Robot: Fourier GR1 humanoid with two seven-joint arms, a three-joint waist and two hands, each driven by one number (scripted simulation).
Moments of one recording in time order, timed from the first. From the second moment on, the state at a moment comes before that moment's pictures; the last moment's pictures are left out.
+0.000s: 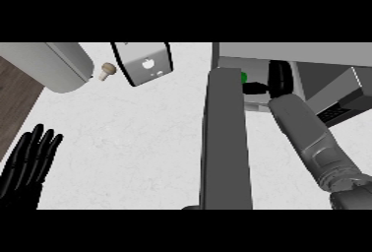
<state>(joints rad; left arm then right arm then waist) 0.30 0.08 0.04 -2.14 0.08 -0.22 -0.05 -1.05 -0.20 -0.14 -0.10 0.30 -0.67 -0.57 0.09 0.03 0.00</state>
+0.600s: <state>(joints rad) 0.37 0.06 -0.01 -2.20 0.05 -0.23 -0.06 -1.02 -0.24 -0.20 -0.13 0.26 -0.70 -0.63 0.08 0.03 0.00</state>
